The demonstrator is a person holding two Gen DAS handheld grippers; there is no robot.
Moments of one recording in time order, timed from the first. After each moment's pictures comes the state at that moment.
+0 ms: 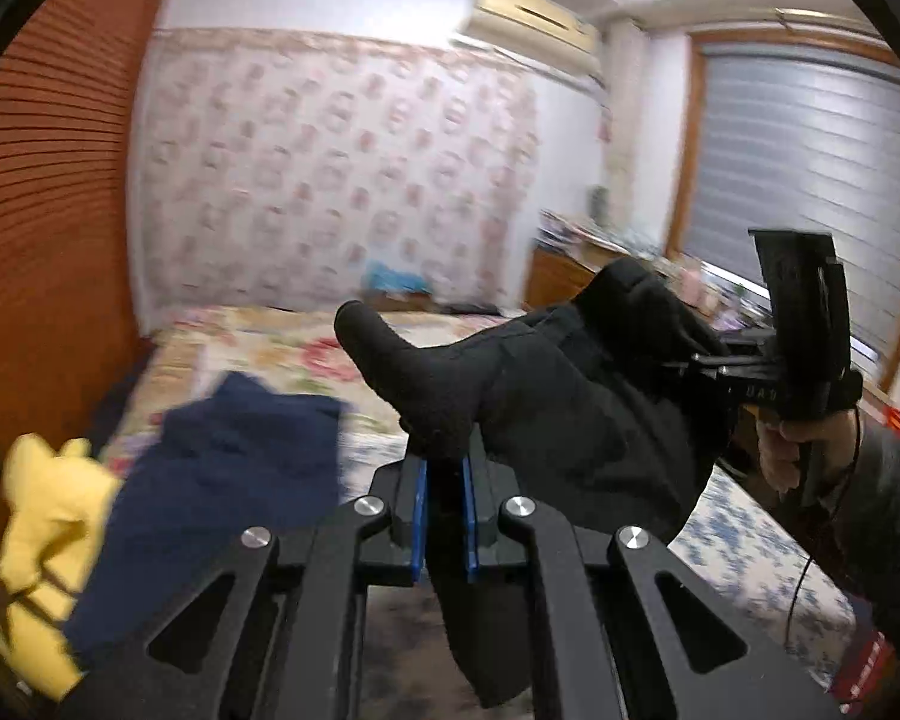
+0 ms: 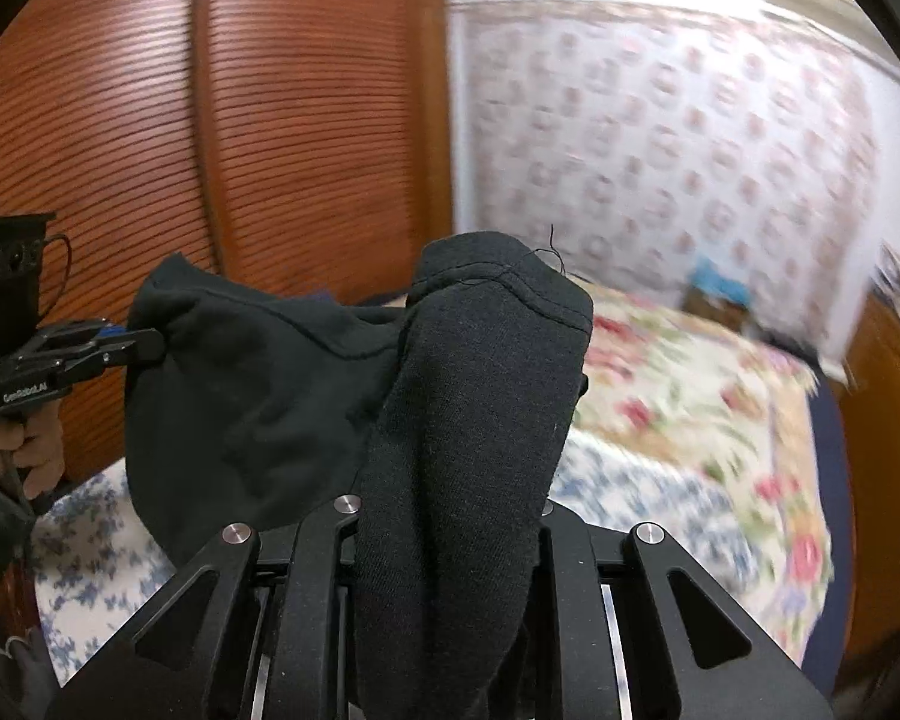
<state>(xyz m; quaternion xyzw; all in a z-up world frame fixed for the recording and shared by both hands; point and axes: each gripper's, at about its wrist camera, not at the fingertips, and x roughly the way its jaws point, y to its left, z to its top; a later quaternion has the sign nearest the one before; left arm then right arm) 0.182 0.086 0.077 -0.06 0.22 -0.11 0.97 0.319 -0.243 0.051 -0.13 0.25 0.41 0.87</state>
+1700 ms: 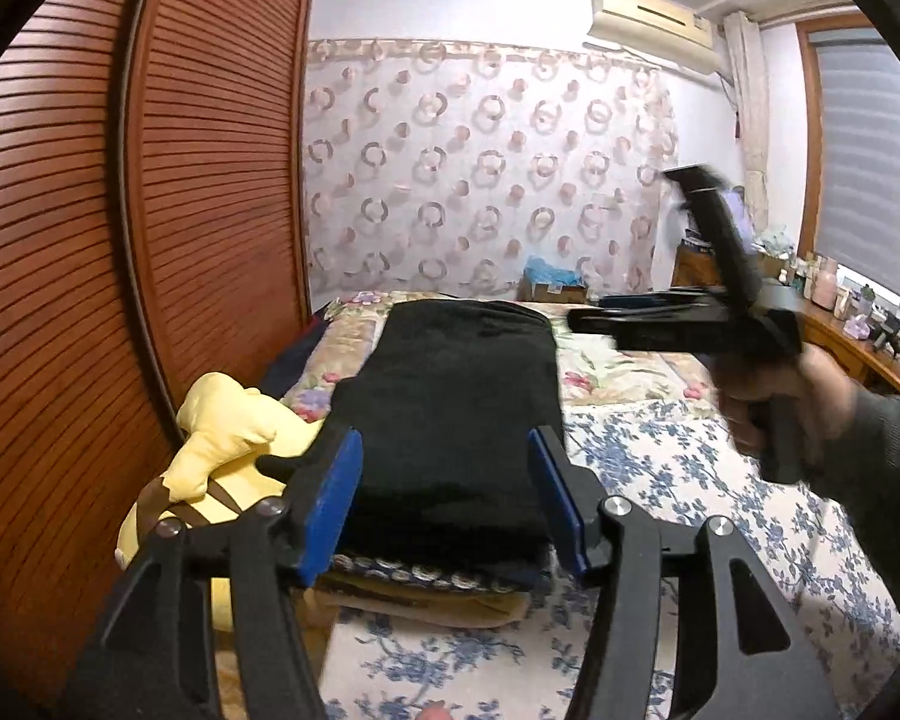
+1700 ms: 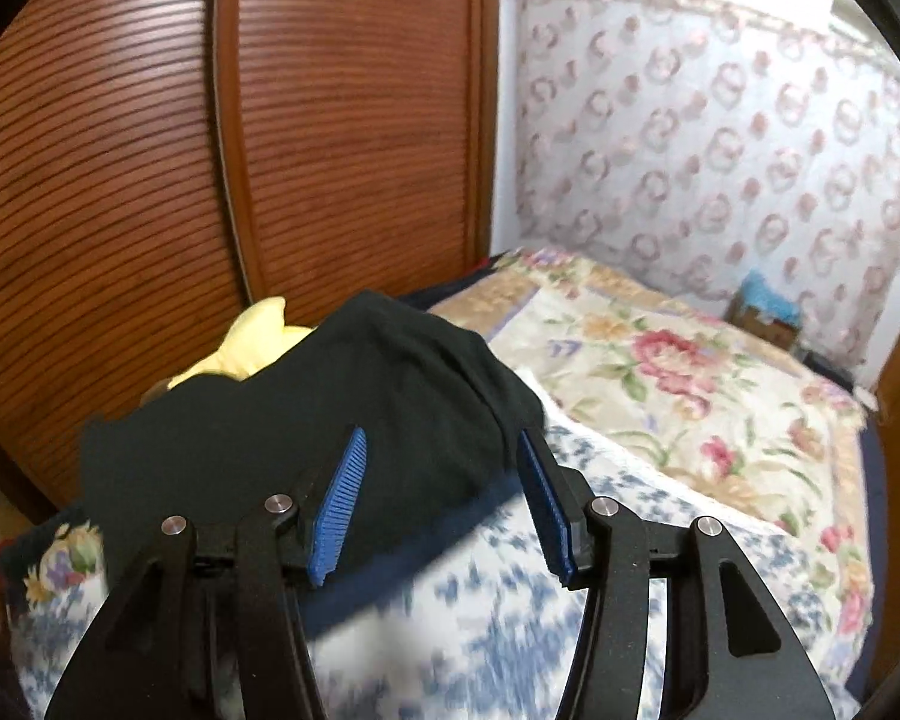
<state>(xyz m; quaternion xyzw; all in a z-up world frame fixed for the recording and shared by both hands) 0.091 0.144 0.030 -0.04 0.23 0.06 0.97 0.330 -0.058 -0.001 -0.15 0.26 0.40 0.86</state>
